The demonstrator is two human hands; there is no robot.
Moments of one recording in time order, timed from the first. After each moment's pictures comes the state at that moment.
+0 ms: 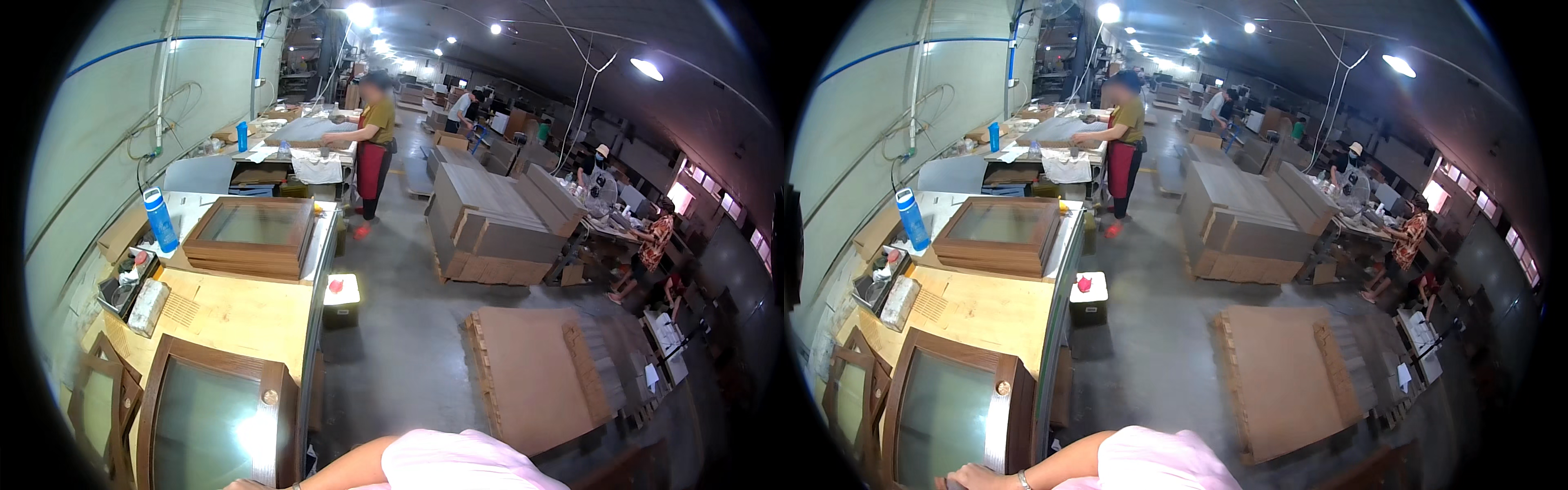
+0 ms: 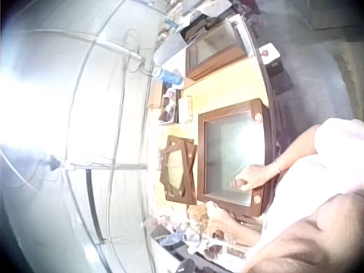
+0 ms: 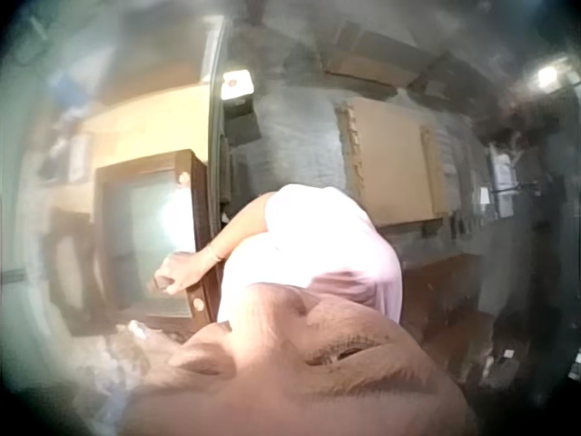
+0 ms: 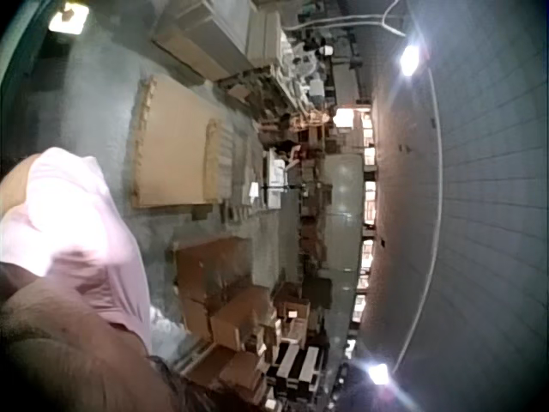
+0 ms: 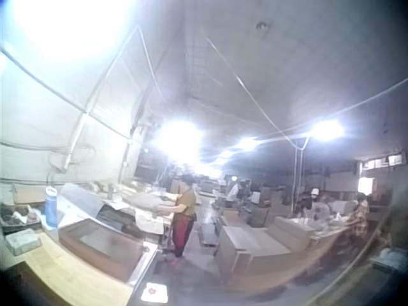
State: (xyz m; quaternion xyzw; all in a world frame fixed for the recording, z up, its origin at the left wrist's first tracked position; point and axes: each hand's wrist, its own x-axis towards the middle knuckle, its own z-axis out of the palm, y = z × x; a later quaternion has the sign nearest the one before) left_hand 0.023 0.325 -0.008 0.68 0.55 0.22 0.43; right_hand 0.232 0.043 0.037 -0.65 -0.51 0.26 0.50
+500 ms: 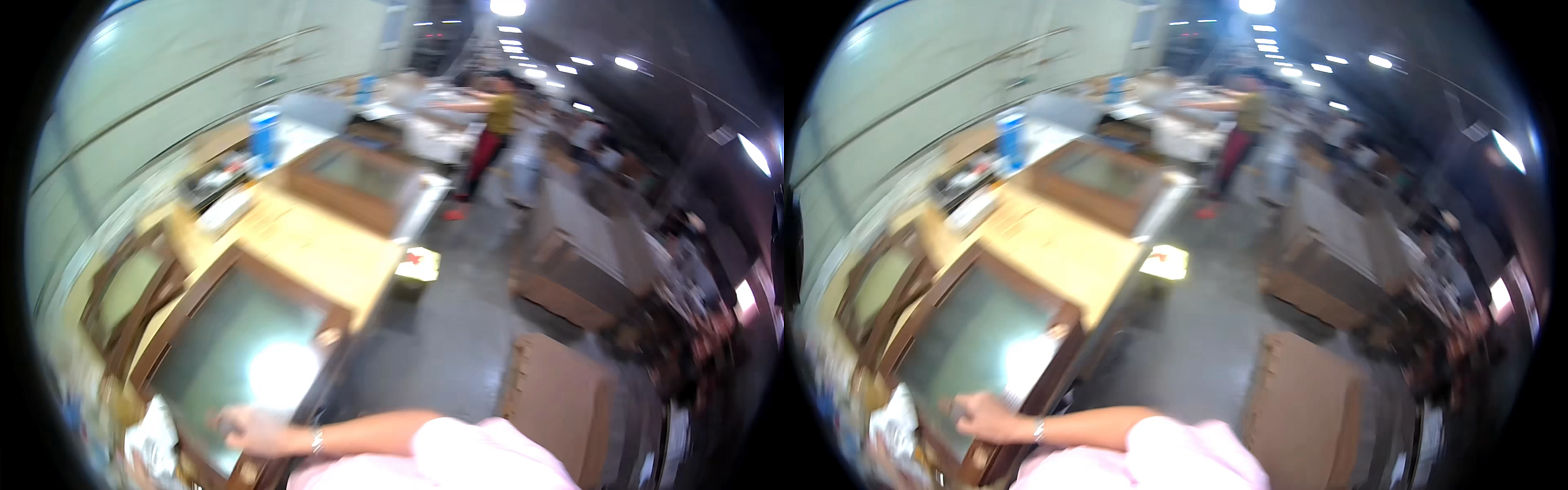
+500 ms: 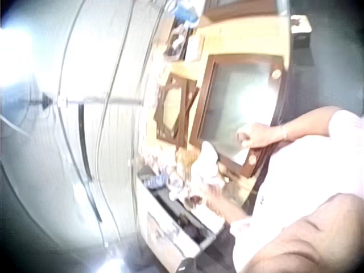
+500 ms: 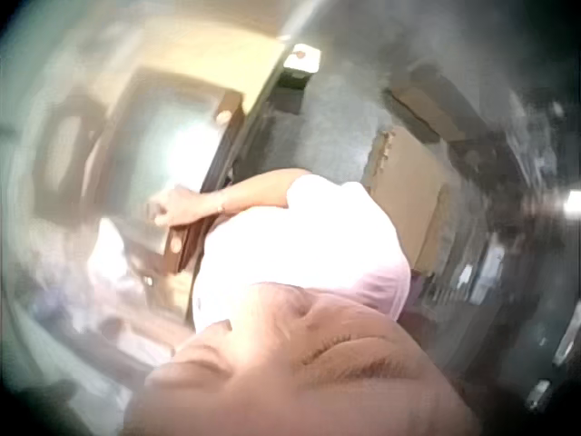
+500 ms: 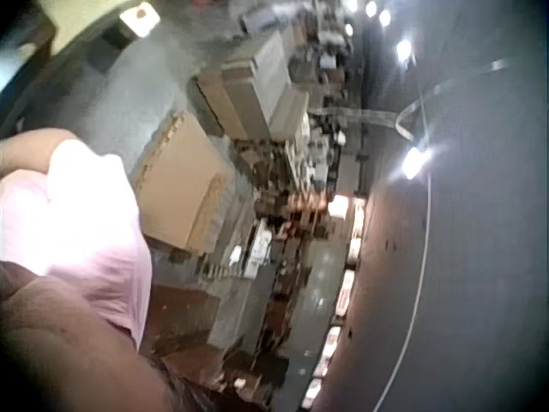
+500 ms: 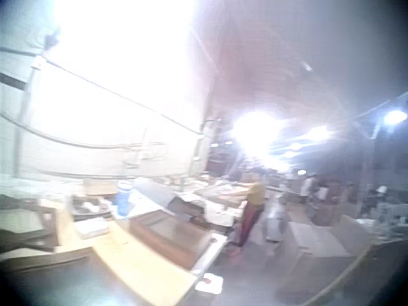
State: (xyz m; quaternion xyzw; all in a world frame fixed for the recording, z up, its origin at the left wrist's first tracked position) left_hand -0.068 0.252 0.001 0.41 0.54 0.48 0.56; right_hand 0.231 0.054 0.012 -0.61 -0.52 0.29 0.52
